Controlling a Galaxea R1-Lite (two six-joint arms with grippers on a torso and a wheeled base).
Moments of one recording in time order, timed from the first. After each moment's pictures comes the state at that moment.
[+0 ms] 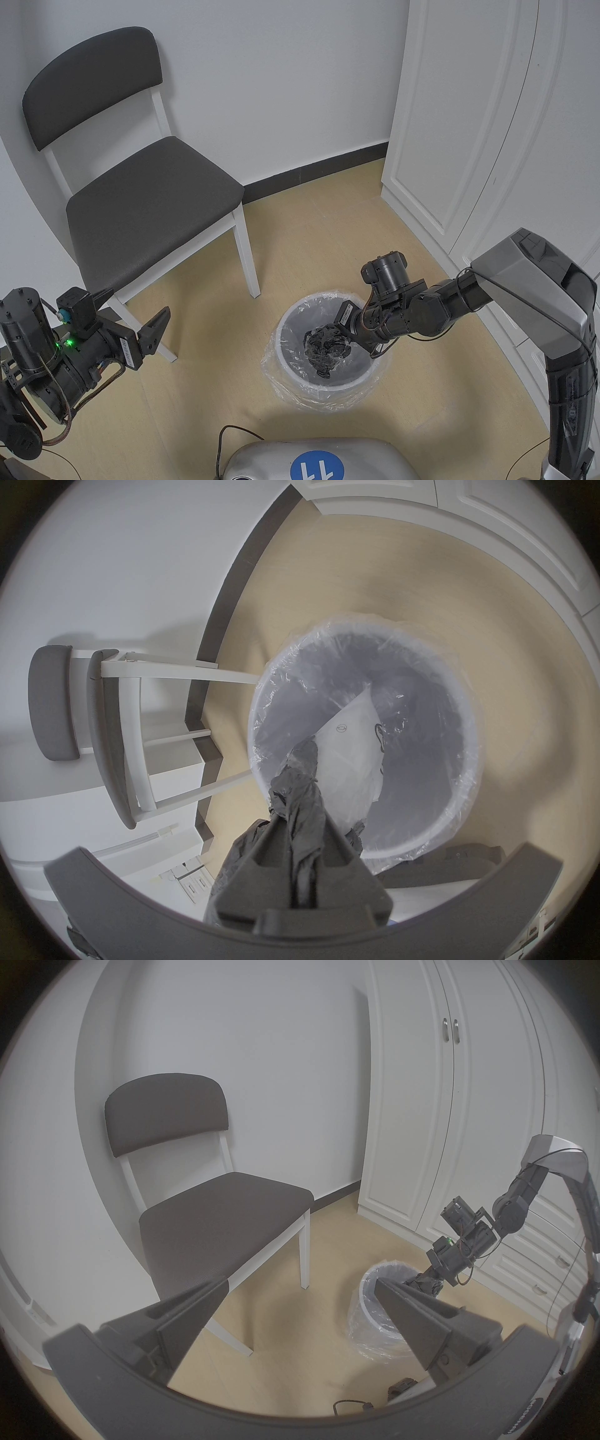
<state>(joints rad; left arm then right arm) -0.39 1.39 -0.20 -1.04 0.19 0.06 0.52 2.37 -1.40 -0.18 0.23 0.95</state>
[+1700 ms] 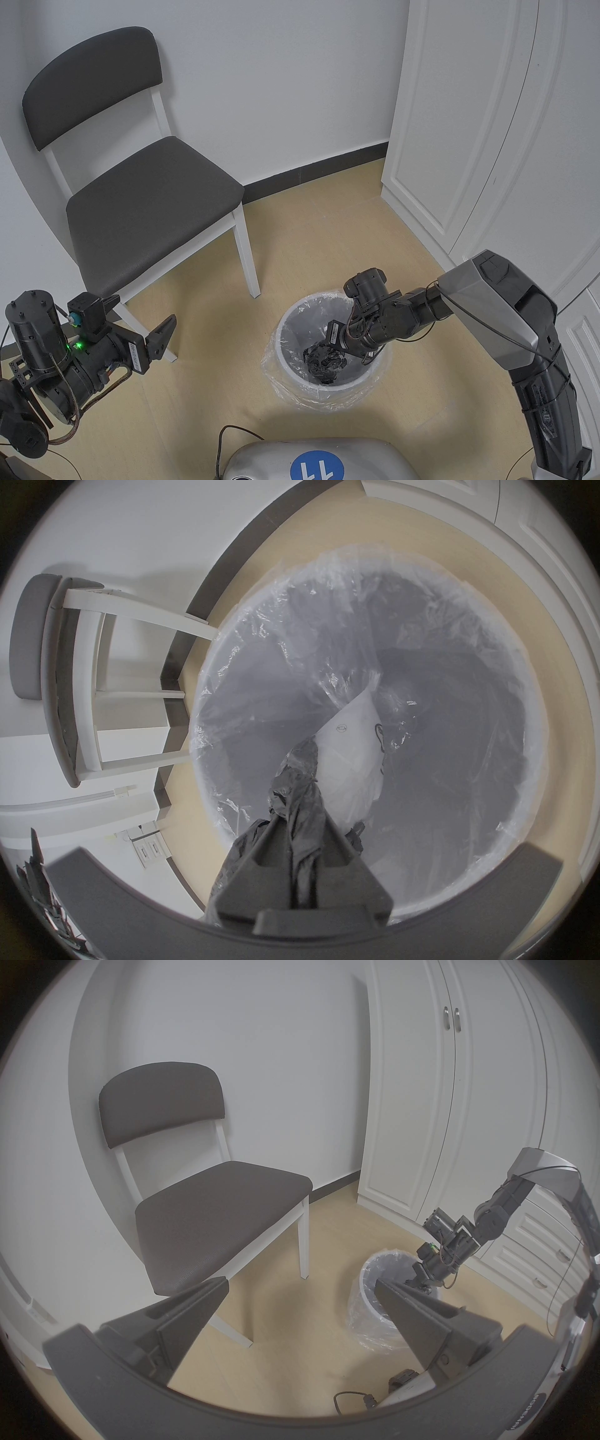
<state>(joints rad) -0.39 1.44 -0.20 -1.04 0.19 0.05 0.51 2.58 -1.66 0.00 0.23 0.68</state>
